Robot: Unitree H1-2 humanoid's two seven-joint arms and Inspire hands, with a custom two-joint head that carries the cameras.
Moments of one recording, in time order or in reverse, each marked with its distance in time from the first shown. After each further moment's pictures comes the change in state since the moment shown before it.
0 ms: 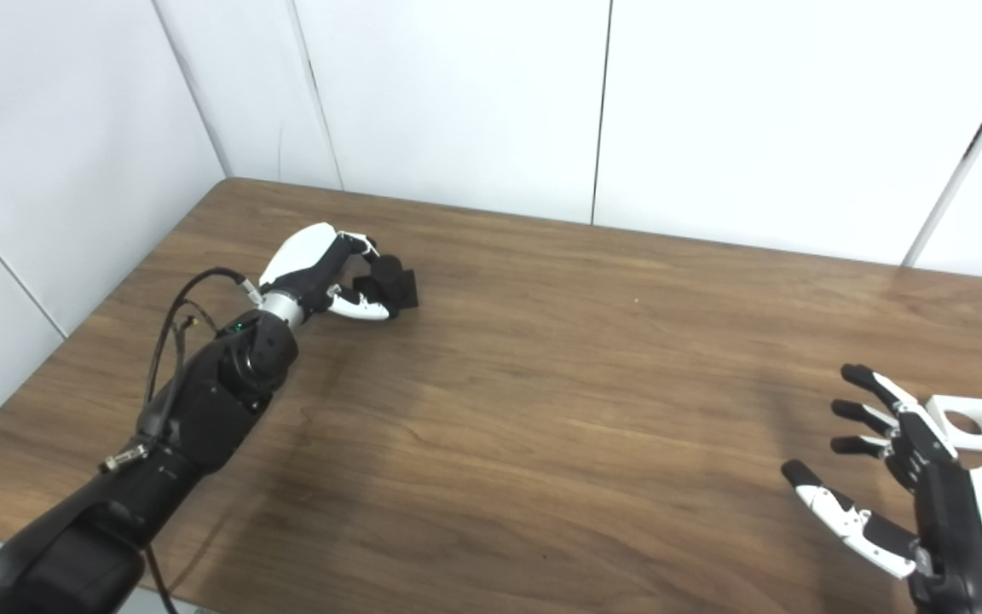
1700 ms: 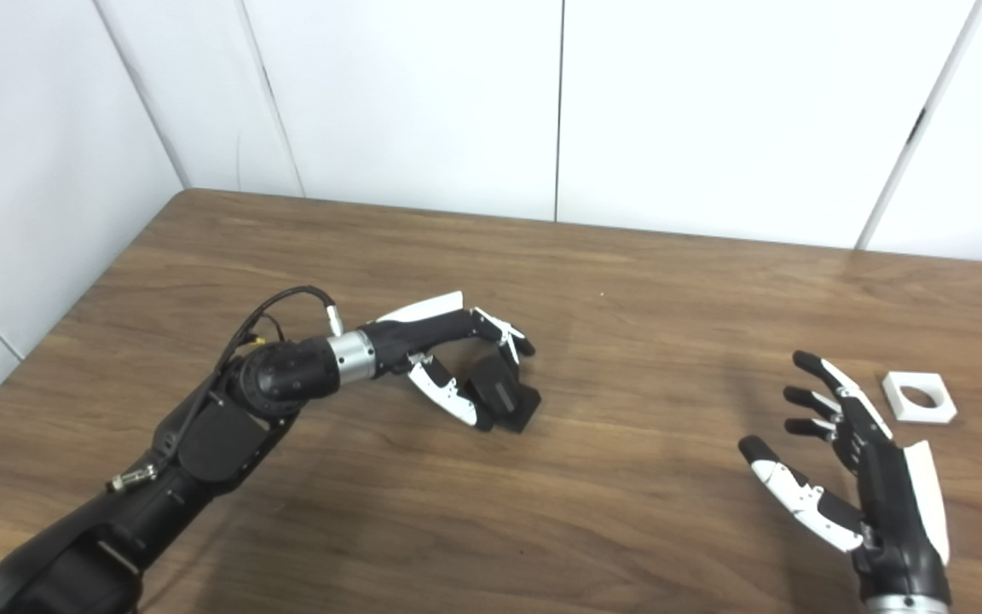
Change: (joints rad) left arm -0.053 -0.054 -0.212 -0.118 -0.278 -0.280 -0.466; right arm 0.011 0.030 0.004 0.048 -0.022 -0.013 -0.028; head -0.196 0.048
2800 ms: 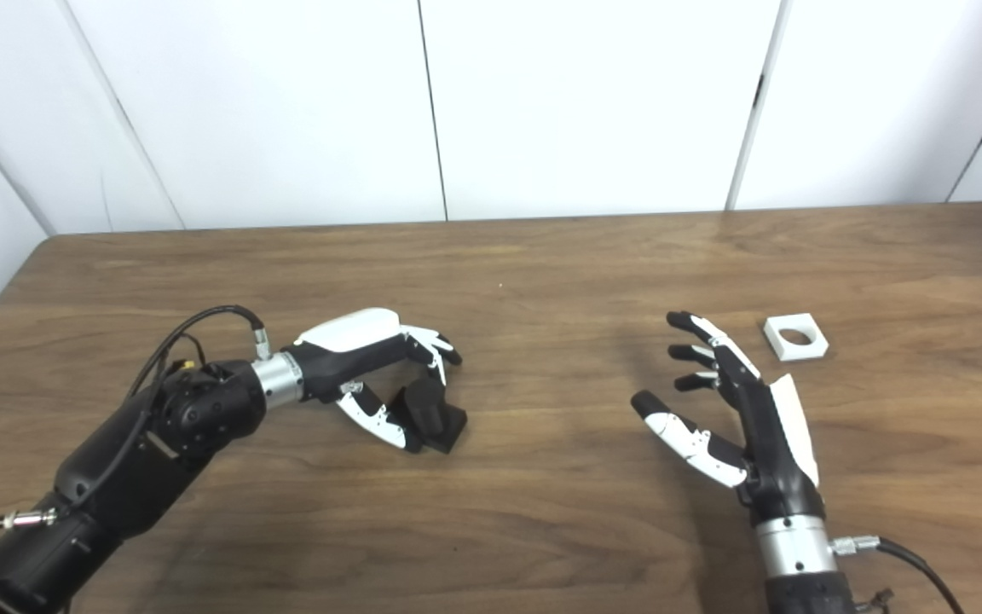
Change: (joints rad) left arm -0.053 0.042 -0.152 -0.028 0.227 -0.108 0.065; right arm -0.009 0.014 0.045 0.032 -0.085 -0.060 -0.079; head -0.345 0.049
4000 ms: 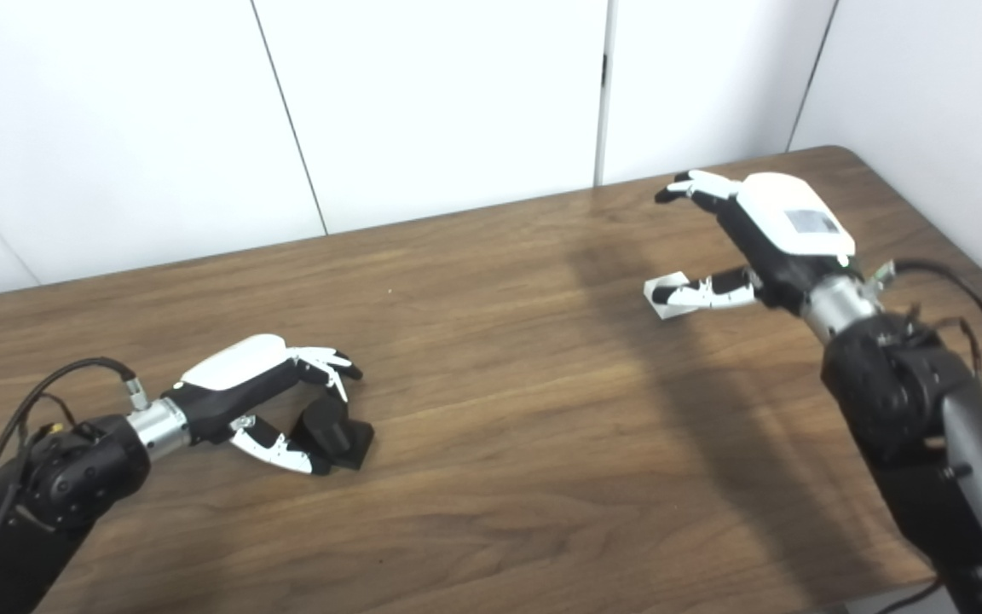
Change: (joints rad) left arm 0.014 0.037 0.002 0.033 -0.008 -0.098 0.049; right arm -0.330 -0.508 -0.036 -0.015 -0.388 0.311 0.406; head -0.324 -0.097
